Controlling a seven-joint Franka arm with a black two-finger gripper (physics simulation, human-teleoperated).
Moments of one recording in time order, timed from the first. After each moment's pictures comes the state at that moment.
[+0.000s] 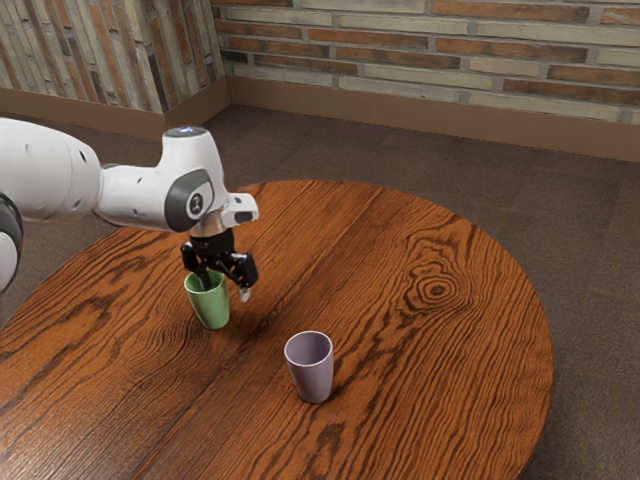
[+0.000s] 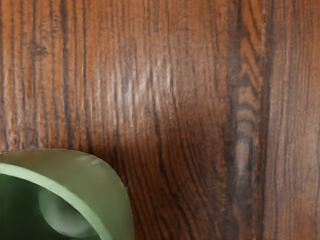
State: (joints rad) arm -0.17 0.36 0.26 -1.91 -0.14 2.23 0.12
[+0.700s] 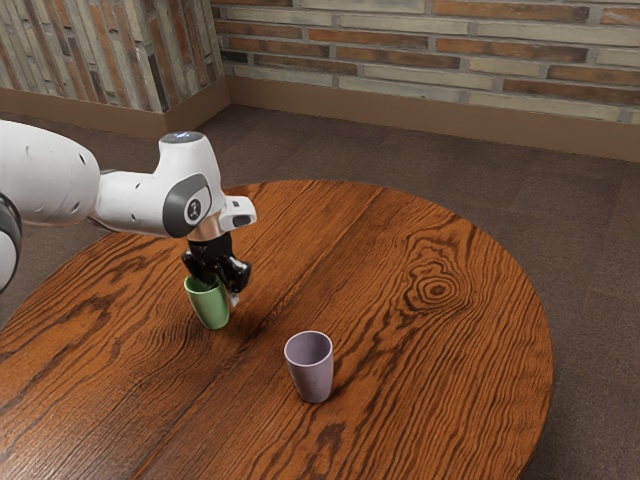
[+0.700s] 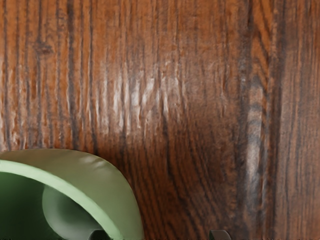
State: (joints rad) arm -0.17 0.35 0.26 -1.94 -0.14 2.26 0.12
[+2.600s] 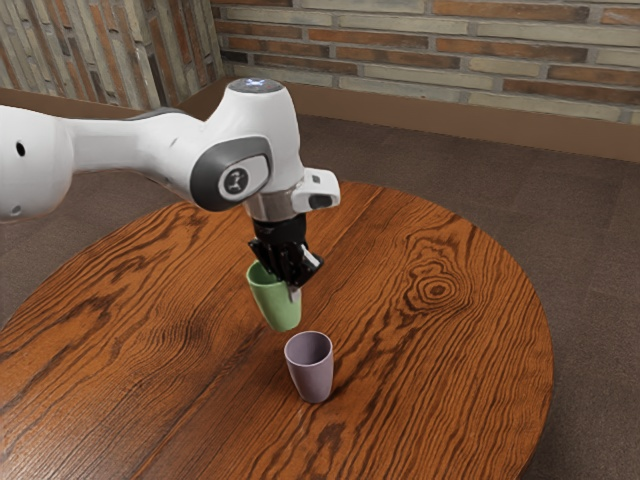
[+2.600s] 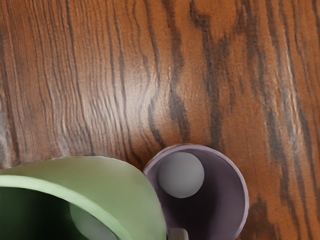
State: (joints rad) arm -0.36 0.07 0.06 -1.95 0.00 2.02 -0.14
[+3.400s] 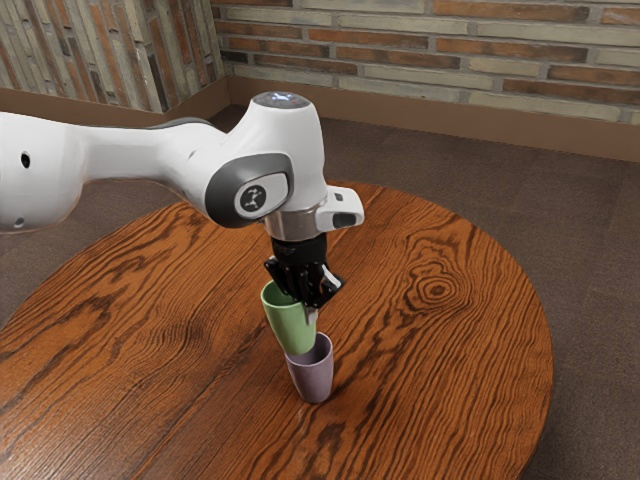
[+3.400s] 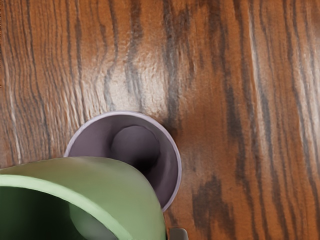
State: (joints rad) arm -0.35 0.08 -0.03 -1.96 0.00 2.00 -0.26
